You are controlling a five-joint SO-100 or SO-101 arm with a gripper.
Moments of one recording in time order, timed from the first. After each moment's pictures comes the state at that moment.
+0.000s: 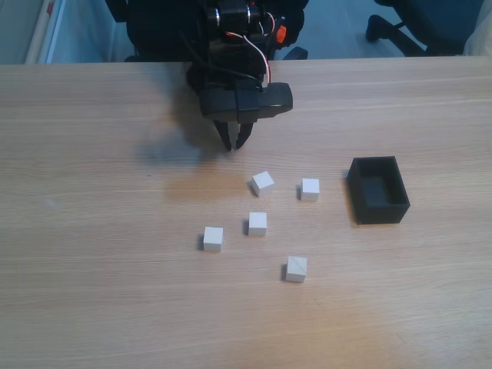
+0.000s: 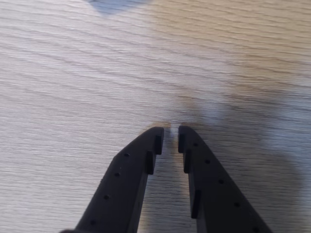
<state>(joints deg) -7.2 194.0 180.3 78.7 -86.0</state>
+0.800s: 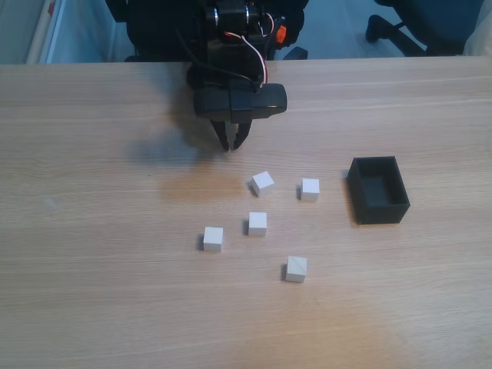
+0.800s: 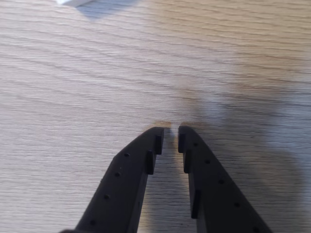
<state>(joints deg) -5.5 194.0 180.3 78.7 -85.2</state>
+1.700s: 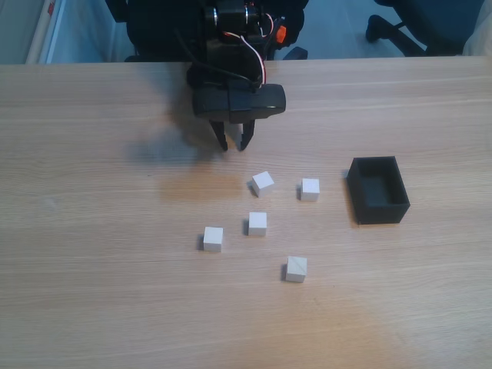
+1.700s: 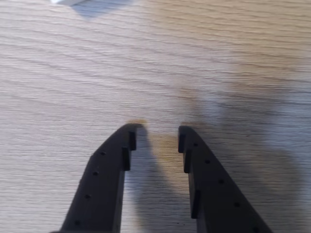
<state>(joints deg) -4.5 193.6 178.9 79.3 -86.0</state>
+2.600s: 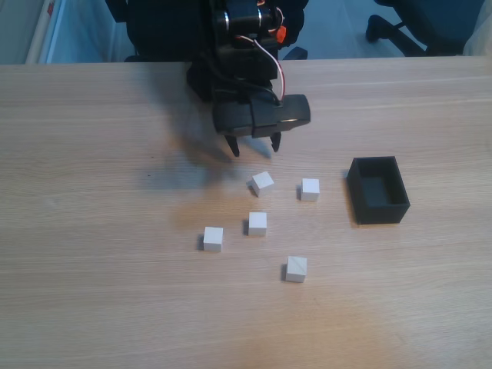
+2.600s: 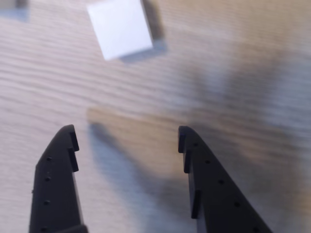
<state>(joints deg) -10.6 150.7 158.0 53.2 -85.0</state>
